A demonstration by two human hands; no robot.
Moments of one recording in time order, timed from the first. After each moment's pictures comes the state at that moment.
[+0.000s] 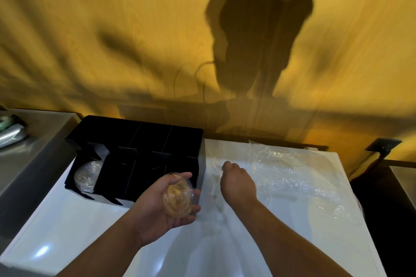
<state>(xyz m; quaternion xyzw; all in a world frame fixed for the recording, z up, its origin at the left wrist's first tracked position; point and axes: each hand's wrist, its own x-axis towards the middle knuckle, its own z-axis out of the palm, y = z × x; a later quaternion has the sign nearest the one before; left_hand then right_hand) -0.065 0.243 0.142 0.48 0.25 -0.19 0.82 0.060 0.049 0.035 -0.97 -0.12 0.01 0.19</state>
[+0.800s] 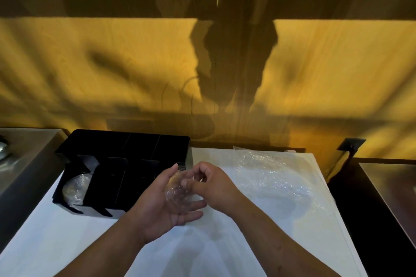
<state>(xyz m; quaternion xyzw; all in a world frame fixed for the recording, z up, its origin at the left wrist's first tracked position) -0.060 0.214 0.166 0.47 0.19 -0.23 0.83 0.000 0.047 0.151 -0.78 -0.15 0.19 0.57</state>
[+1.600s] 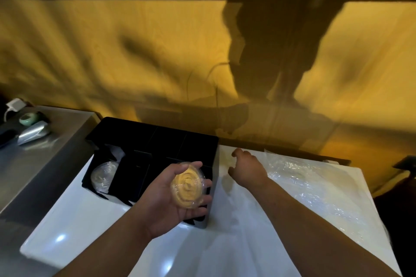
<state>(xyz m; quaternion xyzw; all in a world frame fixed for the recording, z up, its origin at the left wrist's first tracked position) -0.045 0.249 0.181 0.43 0.23 -0.16 0.86 0.137 0.065 0.053 -0.96 -0.15 0.09 0.20</state>
